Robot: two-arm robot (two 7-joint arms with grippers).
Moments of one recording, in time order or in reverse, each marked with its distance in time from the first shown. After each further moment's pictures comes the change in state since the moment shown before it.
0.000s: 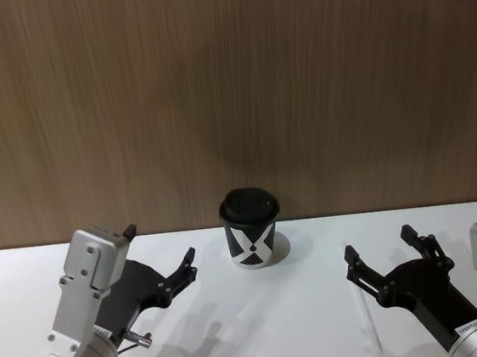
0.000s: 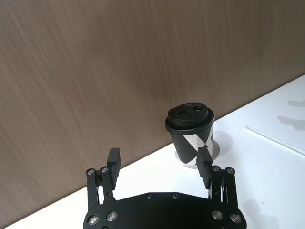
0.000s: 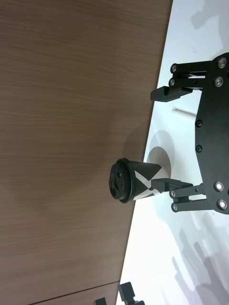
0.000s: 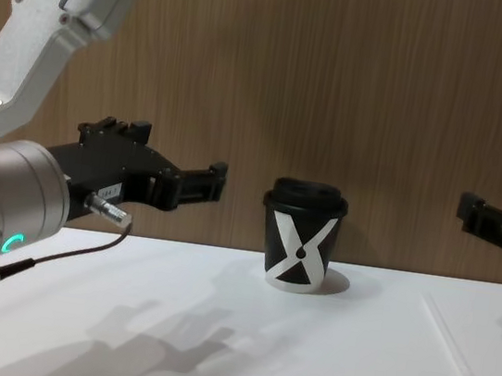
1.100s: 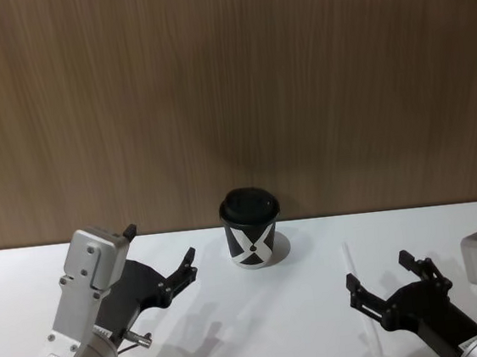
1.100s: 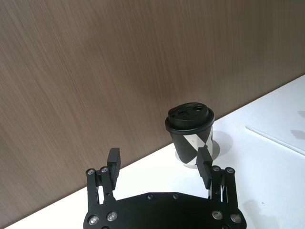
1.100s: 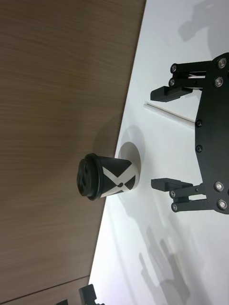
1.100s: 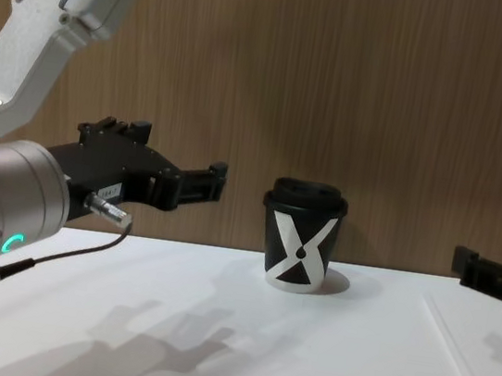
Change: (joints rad) left arm 0.000 0.000 0.000 0.000 0.000 0.000 0.000; right arm -0.004 0.029 0.014 0.027 0.011 0.080 0.070
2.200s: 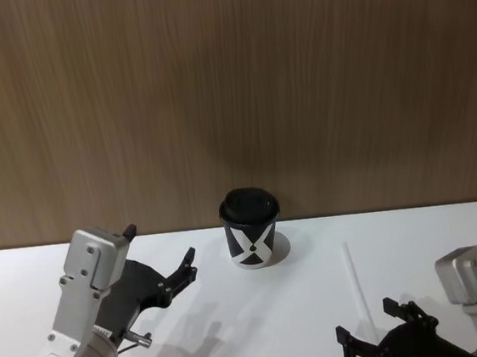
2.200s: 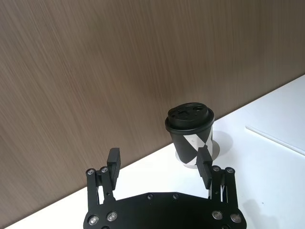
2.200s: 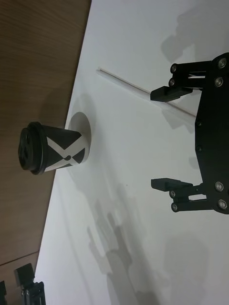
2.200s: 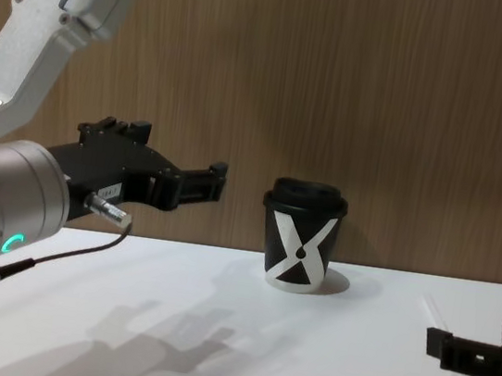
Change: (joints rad) left arm 0.000 0.000 0.000 0.000 0.000 0.000 0.000; right arm -0.013 0.055 -0.010 -0.031 0.033 0.214 0.109
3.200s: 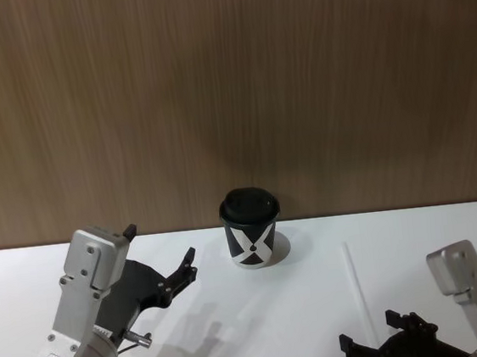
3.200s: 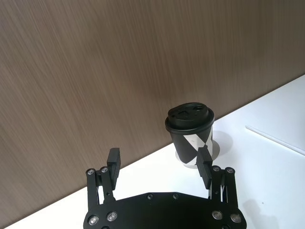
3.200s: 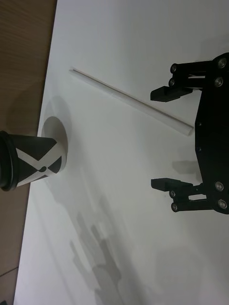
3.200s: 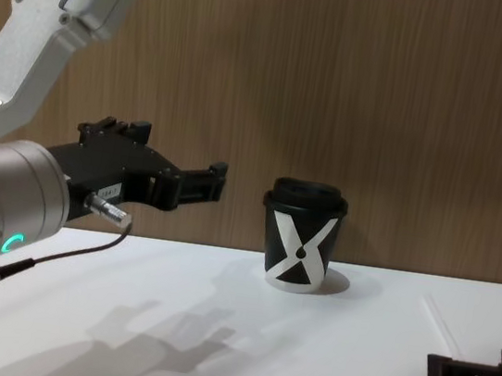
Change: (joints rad) left arm 0.000 0.000 0.000 0.000 0.000 0.000 0.000; right arm 0.053 0.000 -0.007 0.034 0.045 0.149 -0.014
